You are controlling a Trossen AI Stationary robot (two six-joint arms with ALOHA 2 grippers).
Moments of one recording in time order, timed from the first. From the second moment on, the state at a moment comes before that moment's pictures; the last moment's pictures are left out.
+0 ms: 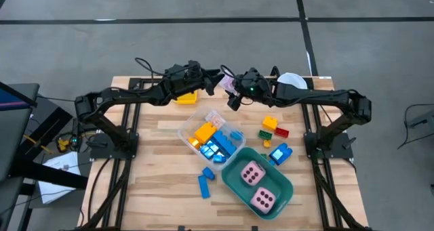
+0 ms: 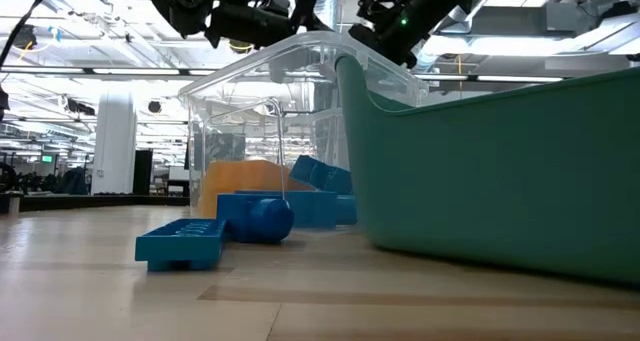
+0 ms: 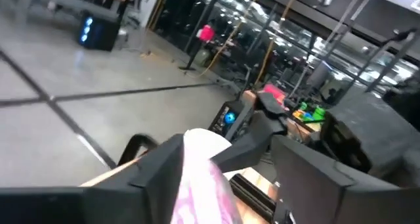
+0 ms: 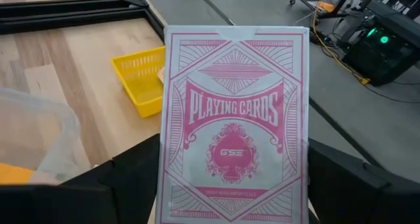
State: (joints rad) left arm 0.43 1.55 1.00 0.58 -0.05 -0.49; right arm -0.29 1.53 1.20 -0.21 0.39 -0.04
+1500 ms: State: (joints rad) left arm 0.43 1.55 1.00 0.48 0.02 -0.59; right arm -0.24 1.53 1.20 -0.10 0.46 -0.13
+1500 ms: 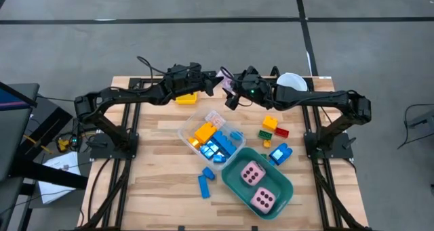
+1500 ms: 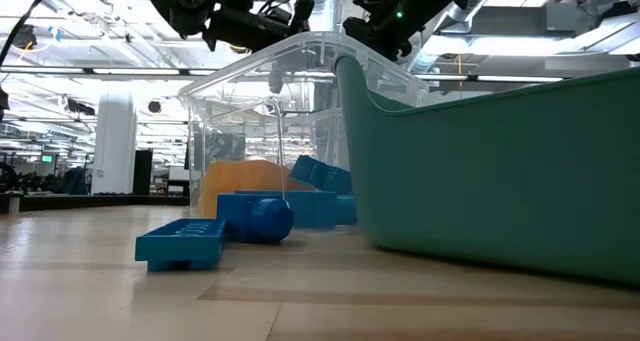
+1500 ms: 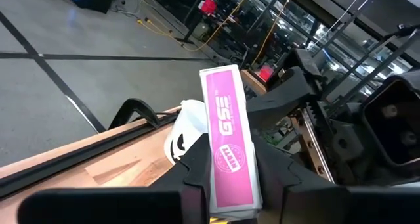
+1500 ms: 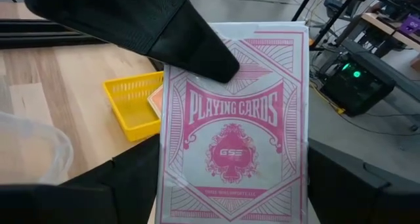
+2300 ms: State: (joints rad) left arm 0.48 1.55 1.00 0.47 0.04 -0.58; right arm -0.24 1.52 1.20 -0.10 0.44 -0.10
